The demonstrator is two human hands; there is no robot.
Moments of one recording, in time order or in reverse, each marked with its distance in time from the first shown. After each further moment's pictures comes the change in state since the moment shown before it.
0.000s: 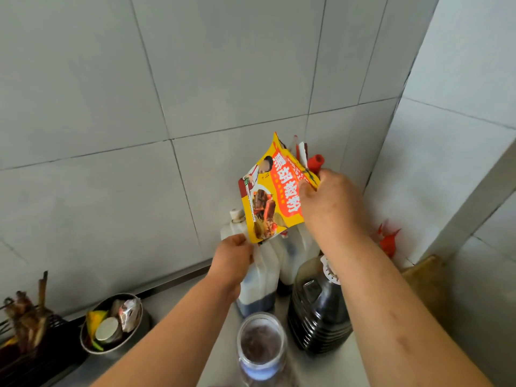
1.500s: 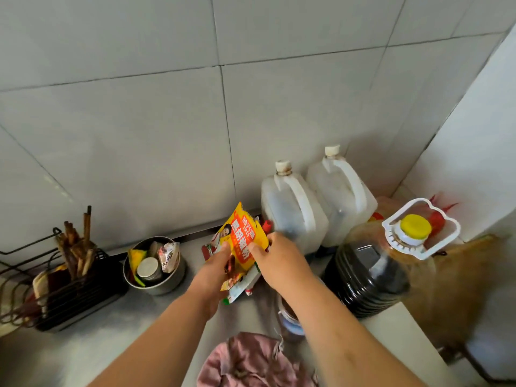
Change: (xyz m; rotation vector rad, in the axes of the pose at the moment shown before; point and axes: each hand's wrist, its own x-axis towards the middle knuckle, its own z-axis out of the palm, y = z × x) left_hand -0.011 -0.123 -0.100 -0.225 0.060 -0.383; right_hand -0.126 0.004 0.174 0.054 -0.725 0.166
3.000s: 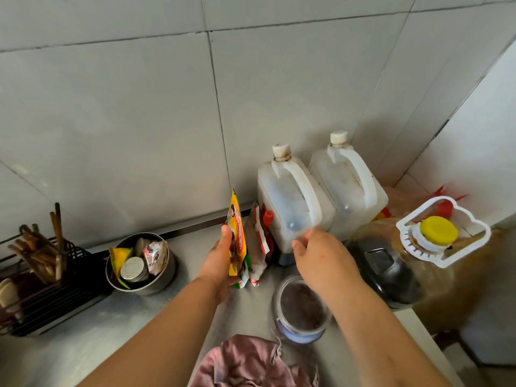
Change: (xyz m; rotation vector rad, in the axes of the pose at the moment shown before) left_hand 0.053 -0.003 0.019 -0.084 -0.002 -0.003; right_hand 0.006 0.038 -0.046 -0.251 0.099 0.019
